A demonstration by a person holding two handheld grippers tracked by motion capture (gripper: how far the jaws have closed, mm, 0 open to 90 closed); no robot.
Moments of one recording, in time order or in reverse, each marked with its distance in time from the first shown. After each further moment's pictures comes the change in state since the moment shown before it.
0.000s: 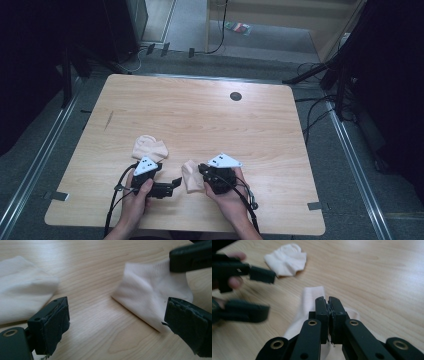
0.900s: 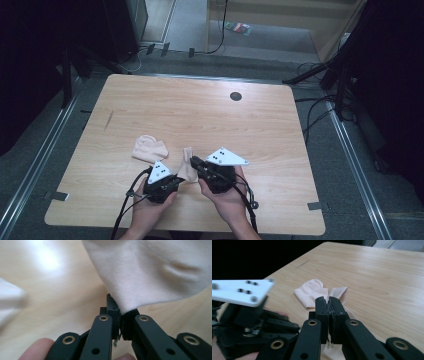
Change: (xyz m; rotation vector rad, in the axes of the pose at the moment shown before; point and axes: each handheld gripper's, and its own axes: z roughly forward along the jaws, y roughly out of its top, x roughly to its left) left arm -0.033 0.006 -0.003 -0.076 0.094 0.100; right arm 0.022 0.035 -0.036 -0.146 0.095 0.021
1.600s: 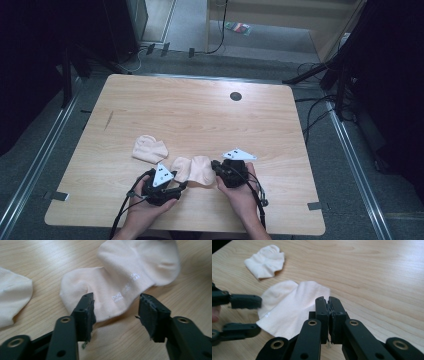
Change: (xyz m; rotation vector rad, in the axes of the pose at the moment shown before) left arm 0.002 -0.008 0.008 0.138 -0.033 0.072; right arm -0.063 -0.042 0.019 0.196 -0.160 0.088
